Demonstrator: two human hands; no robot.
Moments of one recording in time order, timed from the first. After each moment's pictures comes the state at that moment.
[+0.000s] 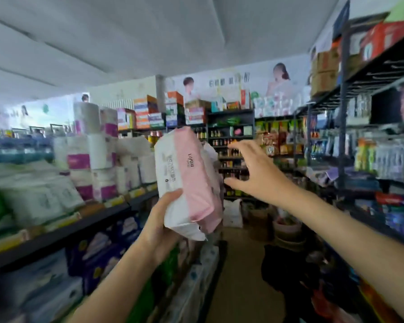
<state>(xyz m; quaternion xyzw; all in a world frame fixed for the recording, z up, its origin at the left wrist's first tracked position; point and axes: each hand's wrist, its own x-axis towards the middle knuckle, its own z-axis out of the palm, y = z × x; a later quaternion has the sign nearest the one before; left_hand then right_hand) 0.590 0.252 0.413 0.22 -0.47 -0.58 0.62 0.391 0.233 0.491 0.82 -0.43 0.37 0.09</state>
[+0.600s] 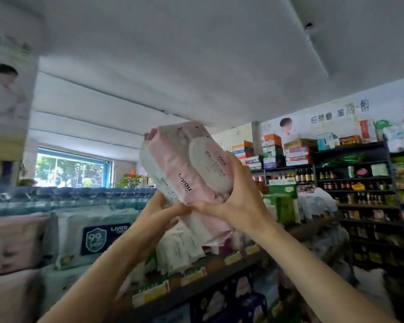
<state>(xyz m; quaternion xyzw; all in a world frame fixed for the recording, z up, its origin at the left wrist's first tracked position) 0.796 0.328 0.533 0.46 -0.52 -0.17 0.70 0.660 0.234 0.552 0.80 -0.10 0.57 -0.13</state>
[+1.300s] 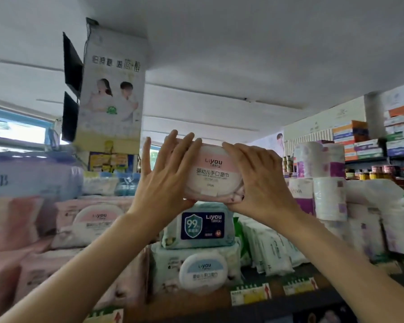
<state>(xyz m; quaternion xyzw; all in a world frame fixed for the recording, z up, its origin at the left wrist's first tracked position) 0.918 0.408 0.550 0.66 -0.37 0.65 0.08 0.824 0.229 0.557 0.77 0.05 0.61 0.18</state>
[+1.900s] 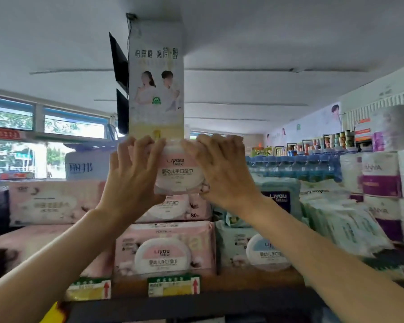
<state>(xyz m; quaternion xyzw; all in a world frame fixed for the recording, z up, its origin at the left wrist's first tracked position) 0.953 0.546 0.526 0.75 -0.23 0.62 0.00 0.925 0.355 0.536 0.71 0.19 0.66 0.17</state>
